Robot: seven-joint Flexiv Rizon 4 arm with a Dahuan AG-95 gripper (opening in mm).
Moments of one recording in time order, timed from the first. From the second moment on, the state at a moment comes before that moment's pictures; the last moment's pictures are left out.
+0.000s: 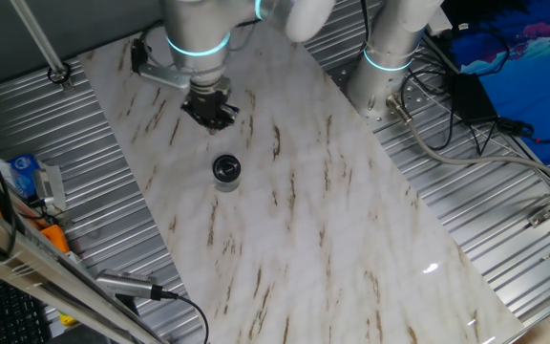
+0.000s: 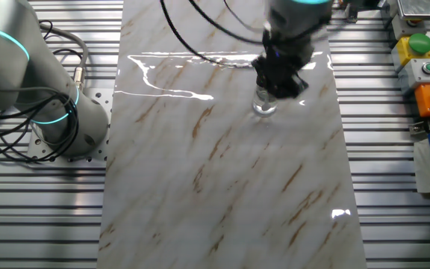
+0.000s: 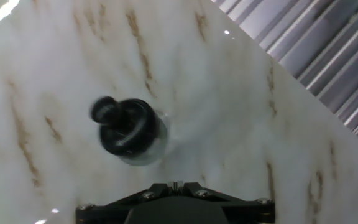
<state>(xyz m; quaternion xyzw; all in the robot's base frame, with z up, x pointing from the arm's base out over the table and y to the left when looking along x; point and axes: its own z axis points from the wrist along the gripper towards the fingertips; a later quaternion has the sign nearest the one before) 0.510 -0.019 0.140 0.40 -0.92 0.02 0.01</state>
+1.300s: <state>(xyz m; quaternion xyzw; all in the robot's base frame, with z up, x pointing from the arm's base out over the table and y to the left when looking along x) 0.535 -0.057 0.128 0.38 -0.92 0.02 0.03</state>
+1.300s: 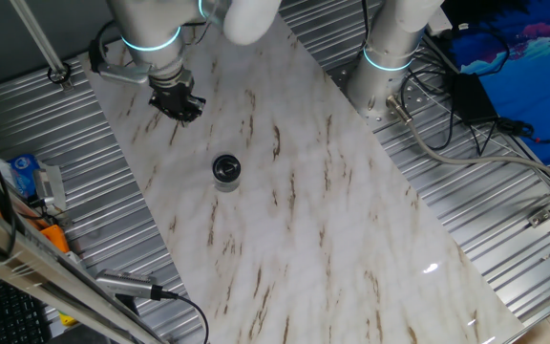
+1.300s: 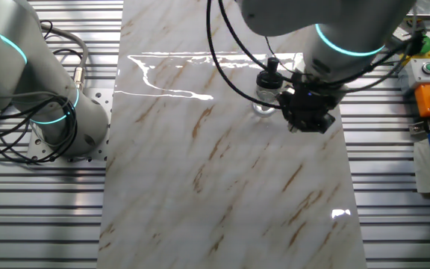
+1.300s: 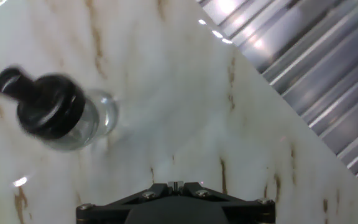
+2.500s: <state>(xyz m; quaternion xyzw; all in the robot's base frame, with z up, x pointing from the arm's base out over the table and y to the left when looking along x) 0.600 -0.154 0.113 0.43 -0.90 0.00 0.01</state>
